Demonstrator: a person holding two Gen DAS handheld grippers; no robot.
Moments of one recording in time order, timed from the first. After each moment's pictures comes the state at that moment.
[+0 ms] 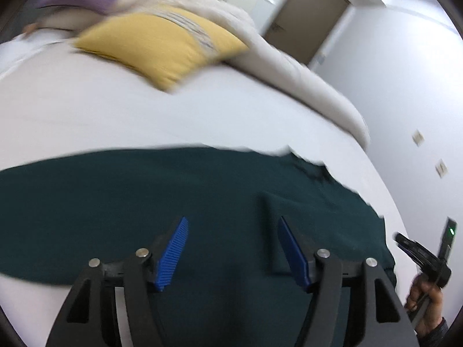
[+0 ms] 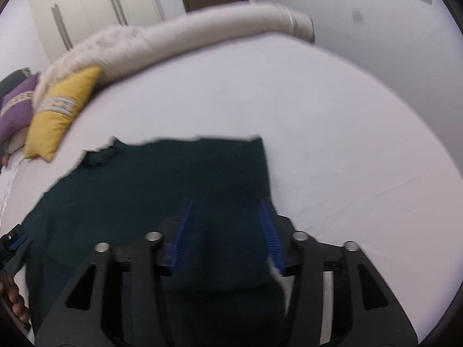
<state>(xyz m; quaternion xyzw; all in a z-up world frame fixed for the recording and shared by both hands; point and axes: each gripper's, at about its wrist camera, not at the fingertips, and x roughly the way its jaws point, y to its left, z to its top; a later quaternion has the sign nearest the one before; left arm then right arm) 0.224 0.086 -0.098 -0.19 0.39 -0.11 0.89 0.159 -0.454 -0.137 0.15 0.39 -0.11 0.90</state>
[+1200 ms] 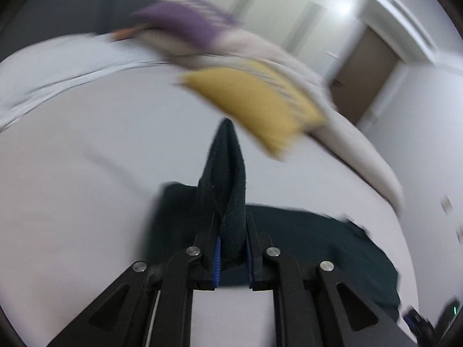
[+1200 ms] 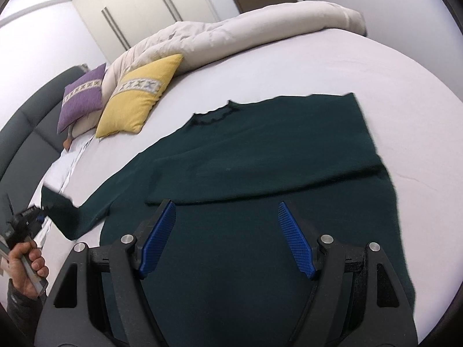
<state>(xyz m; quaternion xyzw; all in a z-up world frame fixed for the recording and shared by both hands) 0.163 0.189 -0.040 -0.22 0.33 -0.01 0.92 0.070 -0.331 -0.118 0.21 0.38 0.03 0.90</state>
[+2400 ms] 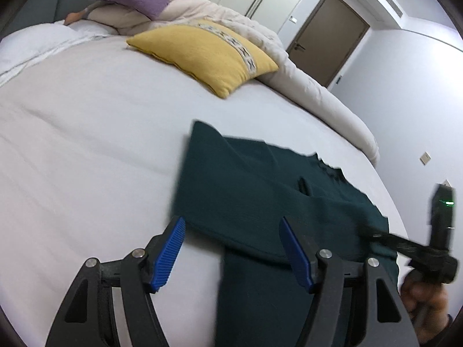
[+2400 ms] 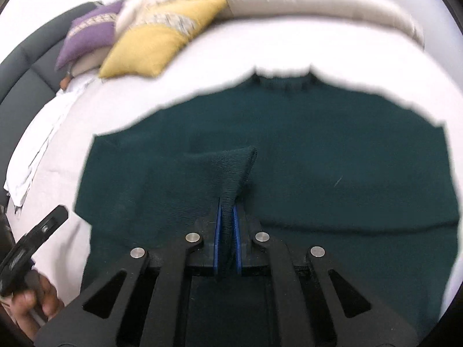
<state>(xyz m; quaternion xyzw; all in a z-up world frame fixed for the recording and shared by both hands) 0.145 0.131 -0.101 -0.20 0.37 -0.08 0.90 0.169 -0.212 -0.142 0.09 0.46 0.08 0.88</state>
